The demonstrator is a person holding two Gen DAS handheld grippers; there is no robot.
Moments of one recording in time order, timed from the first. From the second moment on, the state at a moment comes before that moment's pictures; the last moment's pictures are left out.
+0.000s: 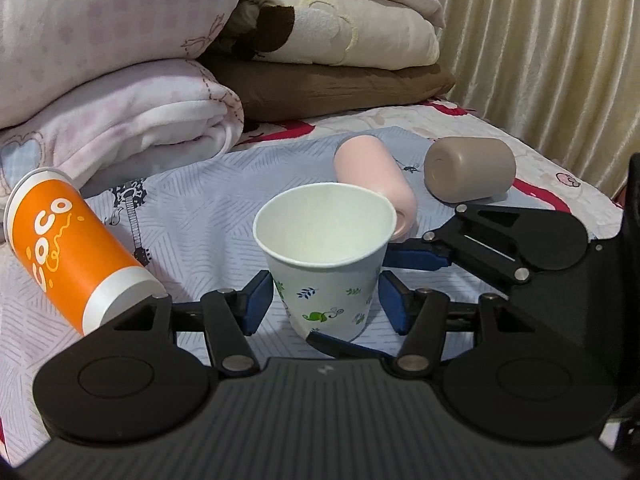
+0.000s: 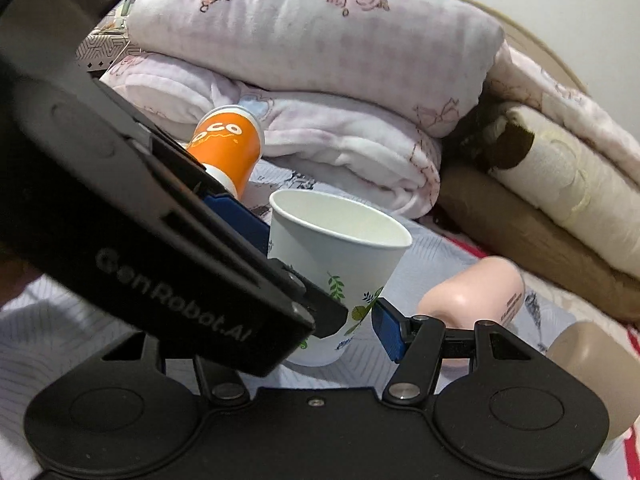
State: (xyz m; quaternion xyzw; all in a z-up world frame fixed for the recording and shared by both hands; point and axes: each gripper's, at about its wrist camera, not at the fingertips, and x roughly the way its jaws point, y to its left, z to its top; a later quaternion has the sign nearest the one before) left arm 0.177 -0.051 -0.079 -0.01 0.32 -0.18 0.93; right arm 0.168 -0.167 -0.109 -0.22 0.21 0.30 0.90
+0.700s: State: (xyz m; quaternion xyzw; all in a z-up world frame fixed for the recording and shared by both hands) left arm 0.127 -0.034 -0.062 -0.08 0.36 -0.15 0.92; right arm 0.146 -0.165 -0.093 -0.20 0.34 0.24 0.88
